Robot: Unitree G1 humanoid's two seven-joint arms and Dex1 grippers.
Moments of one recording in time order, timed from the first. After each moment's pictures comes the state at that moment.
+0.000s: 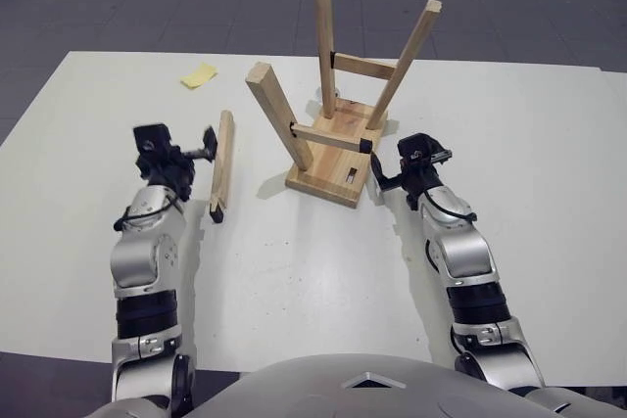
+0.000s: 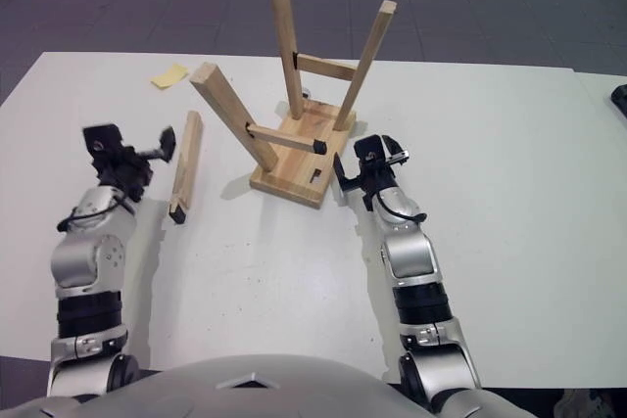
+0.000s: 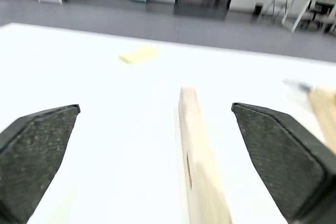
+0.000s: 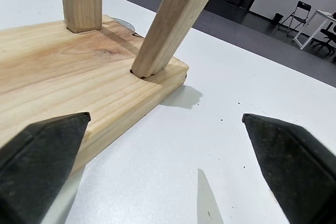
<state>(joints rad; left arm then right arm) -0.09 0.25 0.19 -0.12 -0.28 0.45 -0.04 -0.19 -0.14 0.10 -0.04 -0.12 0.45 0.12</state>
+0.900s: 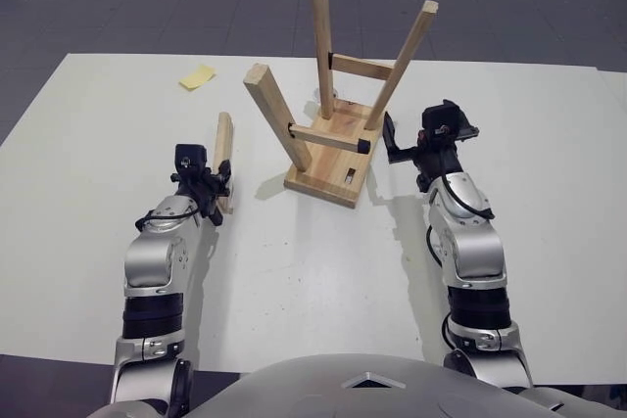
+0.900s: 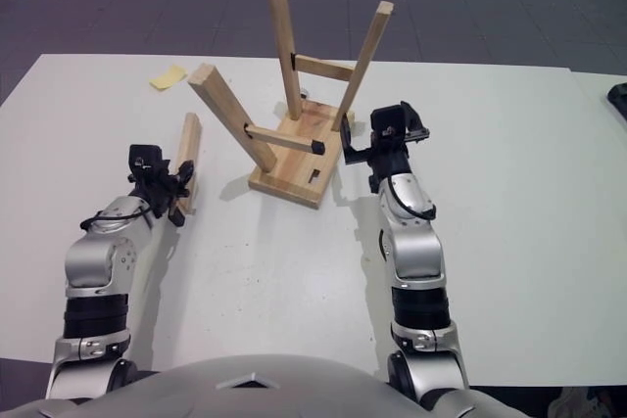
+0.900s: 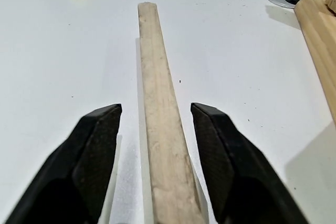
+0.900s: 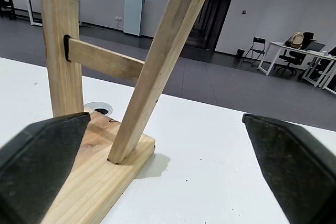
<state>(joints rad) -0.13 0.30 0.12 -0.13 -0.24 0.73 -0.13 -0.20 -0.07 0.02 -0.26 -0.08 0.43 0.03</state>
